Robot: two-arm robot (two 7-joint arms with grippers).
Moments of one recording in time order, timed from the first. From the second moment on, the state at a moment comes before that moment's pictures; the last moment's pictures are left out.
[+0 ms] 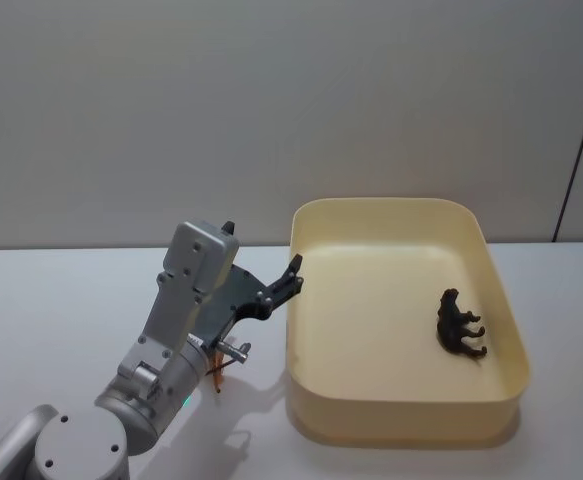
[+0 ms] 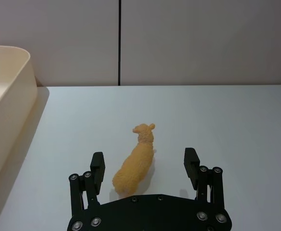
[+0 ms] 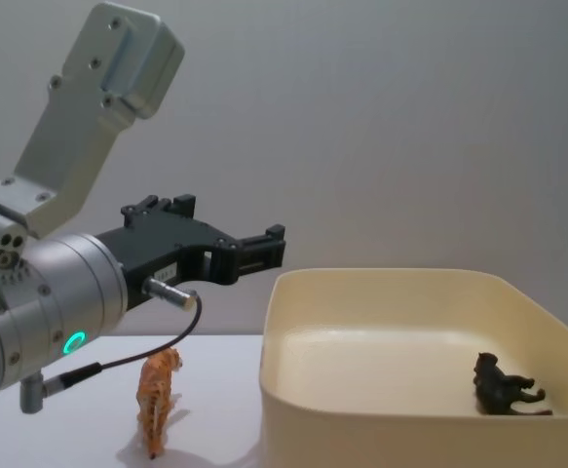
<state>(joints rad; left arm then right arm) -0.24 0.38 0.45 -1.63 -0.20 0.01 -0.01 -0.05 0.33 -0.01 -1.71 0.27 0.30 -0.16</state>
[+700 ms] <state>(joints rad) -0.24 0.38 0.45 -1.63 -0.20 0.01 -0.01 0.06 0.26 -0.06 -1.54 0.23 0.32 -0.16</state>
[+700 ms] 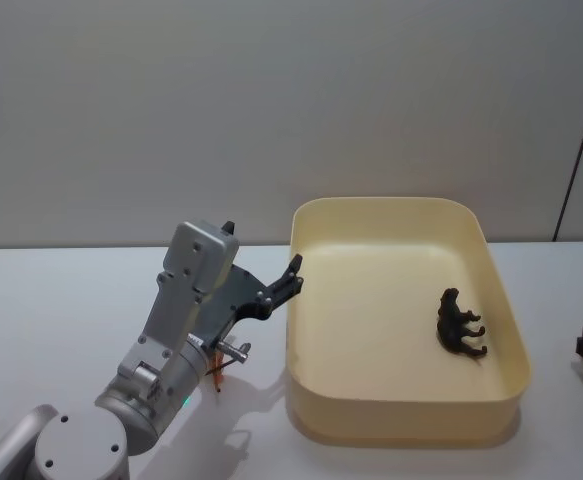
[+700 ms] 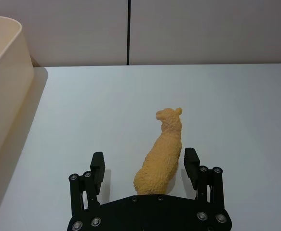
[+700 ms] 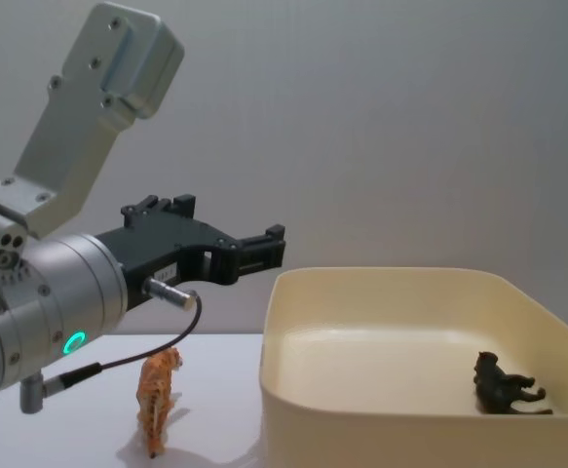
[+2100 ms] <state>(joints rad) -0.24 0.38 0.45 -1.63 -0.20 0.01 -0.01 0.10 0.22 -0.08 -1.56 0.23 0.30 -0.12</state>
